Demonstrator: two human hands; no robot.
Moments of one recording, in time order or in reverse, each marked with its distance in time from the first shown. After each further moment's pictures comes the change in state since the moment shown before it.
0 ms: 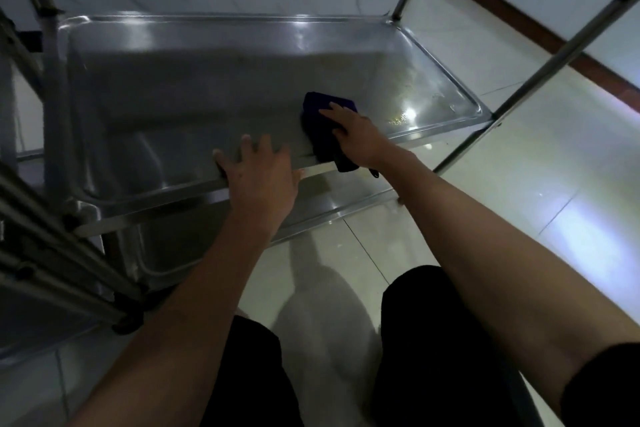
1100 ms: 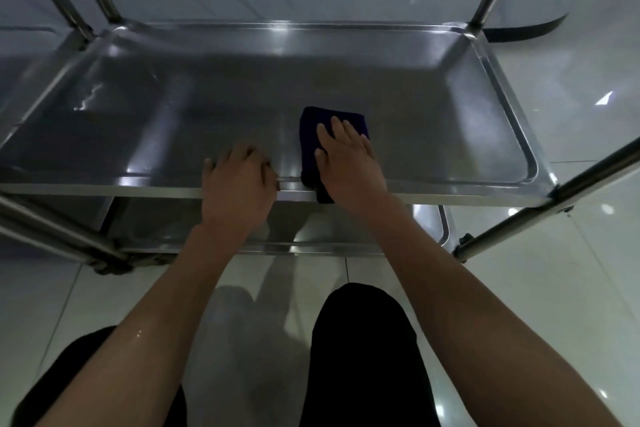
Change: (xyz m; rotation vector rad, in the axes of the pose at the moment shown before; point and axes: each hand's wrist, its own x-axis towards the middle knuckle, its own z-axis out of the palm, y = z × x) left_hand 0.070 0.179 0.022 -0.008 0.184 -0.447; right_hand 0.064 0.172 -0.019 -0.009 0.017 -0.394
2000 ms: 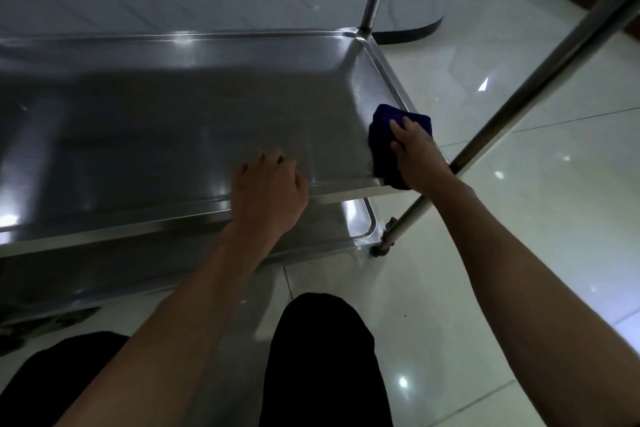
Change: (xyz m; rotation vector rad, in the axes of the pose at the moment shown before) left_hand 0.022 0.146 0.036 -0.070 -0.107 0.233; right_hand -0.060 0.196 -0.104 -0.108 0.029 0.375
